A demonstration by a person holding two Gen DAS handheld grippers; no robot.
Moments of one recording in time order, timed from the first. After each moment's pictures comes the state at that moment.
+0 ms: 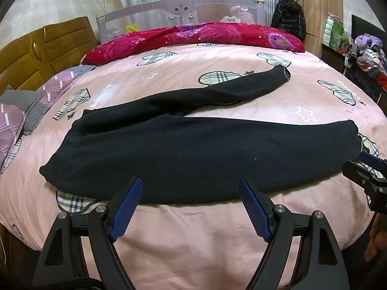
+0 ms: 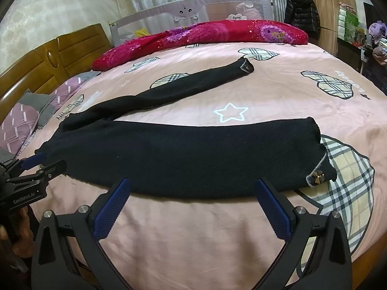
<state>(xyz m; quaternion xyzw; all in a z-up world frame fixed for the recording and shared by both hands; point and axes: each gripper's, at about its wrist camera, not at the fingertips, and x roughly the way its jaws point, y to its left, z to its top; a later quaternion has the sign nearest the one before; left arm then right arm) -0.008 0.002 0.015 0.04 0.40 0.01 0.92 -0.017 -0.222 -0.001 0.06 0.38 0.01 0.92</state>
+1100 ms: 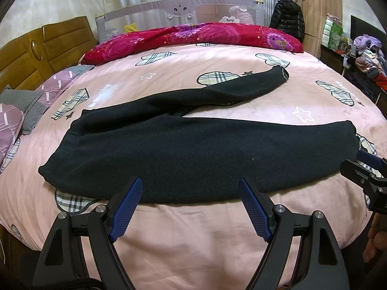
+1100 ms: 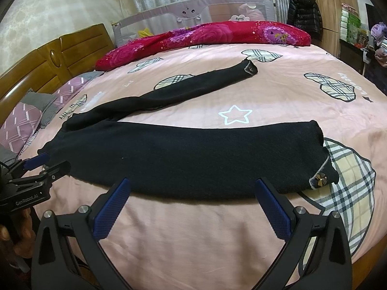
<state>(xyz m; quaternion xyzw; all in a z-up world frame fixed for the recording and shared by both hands) -0.009 0.000 0.015 0.03 0.40 0.00 0.92 -0.016 -0.216 0.002 0.06 0.37 0.02 0.92</state>
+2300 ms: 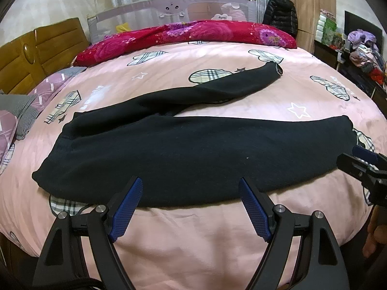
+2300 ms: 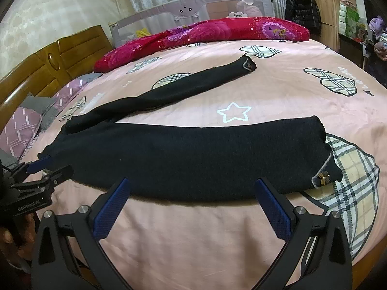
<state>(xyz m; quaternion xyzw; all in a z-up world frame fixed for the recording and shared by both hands) -0.002 -0.004 0.011 0.04 0.40 -0.02 0.91 -0.013 -0.222 -0.002 0.08 0.38 0.02 0.92</state>
